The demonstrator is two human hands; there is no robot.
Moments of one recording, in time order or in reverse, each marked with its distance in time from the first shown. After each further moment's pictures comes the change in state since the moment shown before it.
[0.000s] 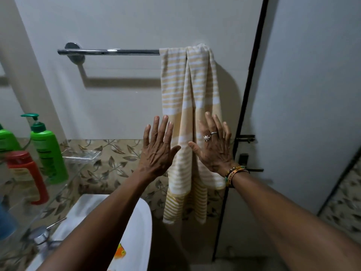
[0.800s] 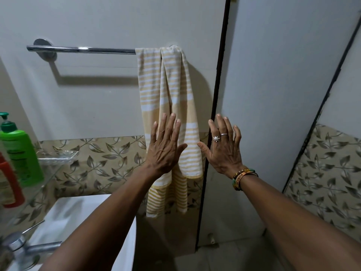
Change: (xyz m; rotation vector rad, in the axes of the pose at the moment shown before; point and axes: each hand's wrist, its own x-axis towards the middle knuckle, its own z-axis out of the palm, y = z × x) left_hand 0.001 0.078 -0.031 -0.119 0.049 0.108; right_hand -0.055 0.037 -0.090 -0.191 -0.094 0.151
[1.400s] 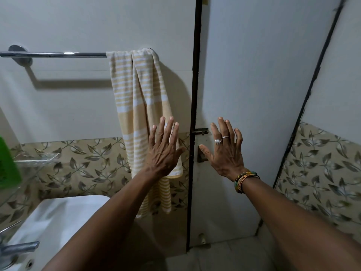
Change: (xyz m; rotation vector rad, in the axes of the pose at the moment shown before) left_hand 0.019 0.093 0.006 -0.008 -0.068 -0.013; right_hand -0.030 0.098 -0.022 0.015 -0.024 0.027
